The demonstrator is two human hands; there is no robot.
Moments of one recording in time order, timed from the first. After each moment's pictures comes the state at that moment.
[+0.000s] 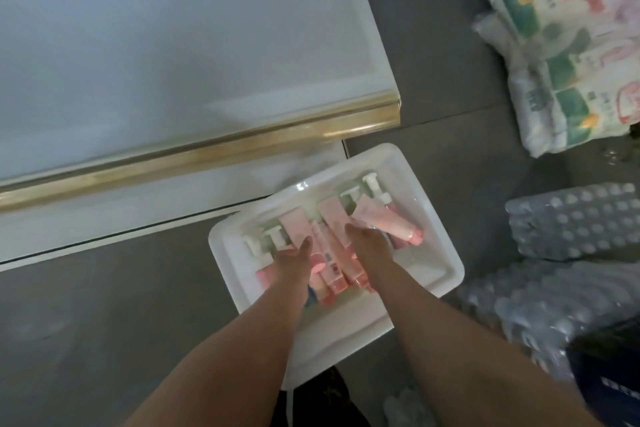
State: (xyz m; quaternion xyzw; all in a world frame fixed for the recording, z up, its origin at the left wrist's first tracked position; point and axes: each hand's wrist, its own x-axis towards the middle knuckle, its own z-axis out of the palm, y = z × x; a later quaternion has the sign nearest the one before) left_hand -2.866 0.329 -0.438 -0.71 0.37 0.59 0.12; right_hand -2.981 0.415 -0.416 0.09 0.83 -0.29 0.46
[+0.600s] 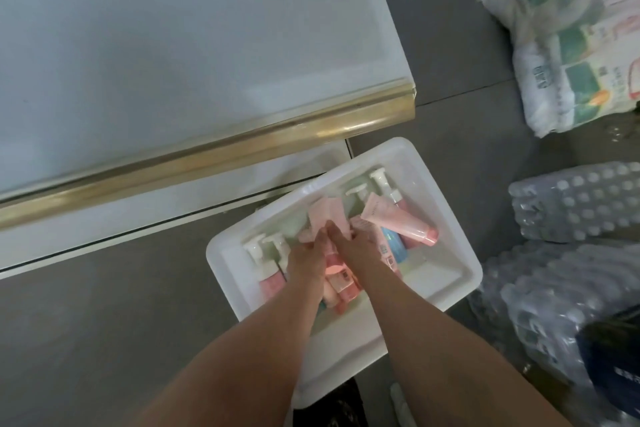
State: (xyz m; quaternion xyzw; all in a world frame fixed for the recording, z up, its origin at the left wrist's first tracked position) left_hand -2.887 0.326 -0.467 -0.67 0.41 0.61 0.13; right_hand -2.964 0.391 -0.489 0.12 0.84 -0.19 0.50
